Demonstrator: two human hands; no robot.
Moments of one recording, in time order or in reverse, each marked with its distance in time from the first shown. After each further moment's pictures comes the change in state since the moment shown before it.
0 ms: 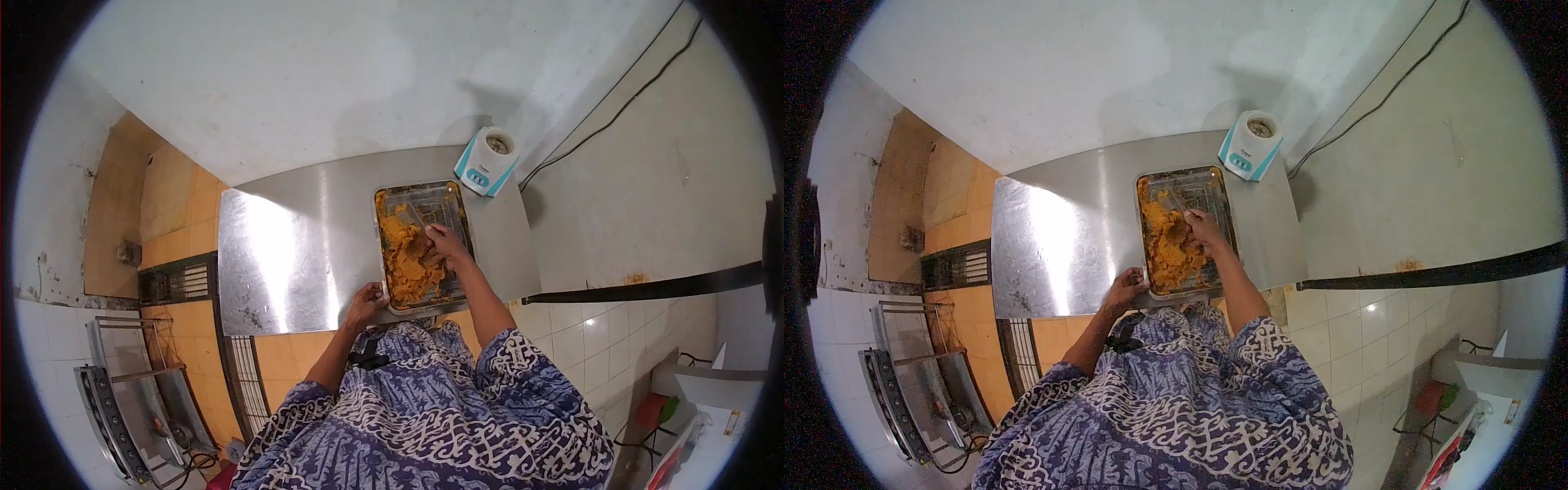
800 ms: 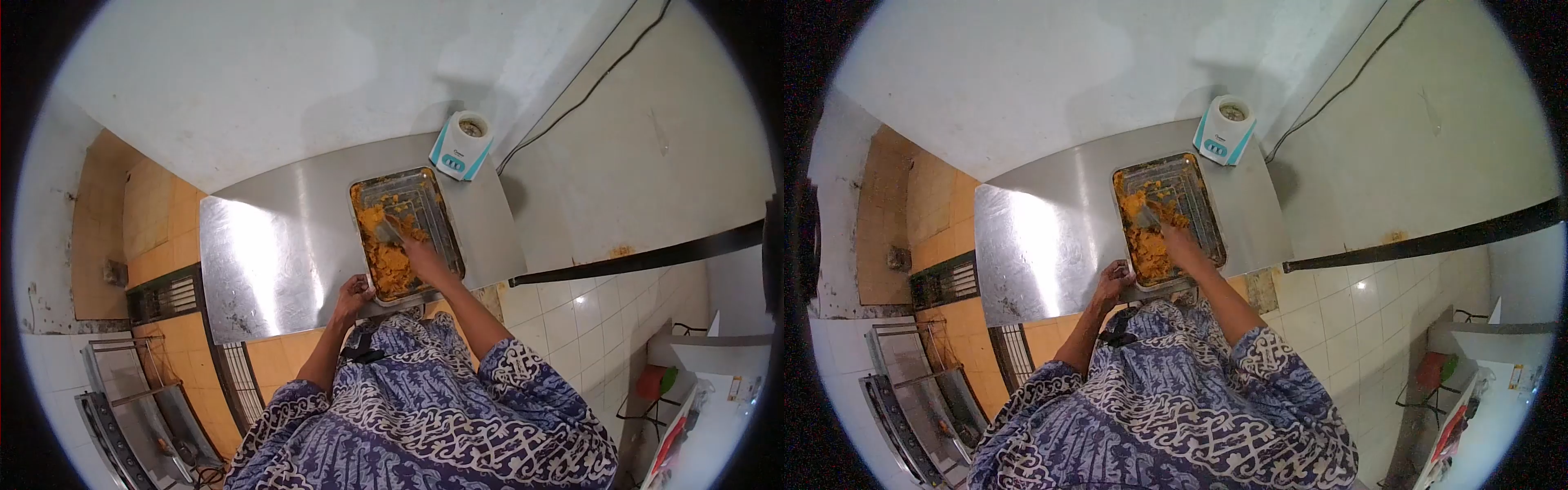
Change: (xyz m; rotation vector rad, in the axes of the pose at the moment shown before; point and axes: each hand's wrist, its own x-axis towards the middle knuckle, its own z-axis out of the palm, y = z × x) left_hand 0.024 -0.027 -0.010 -0.059 -0.001 0.024; right_hand -0.042 0.034 0.021 -1.214 0.085 -0.461
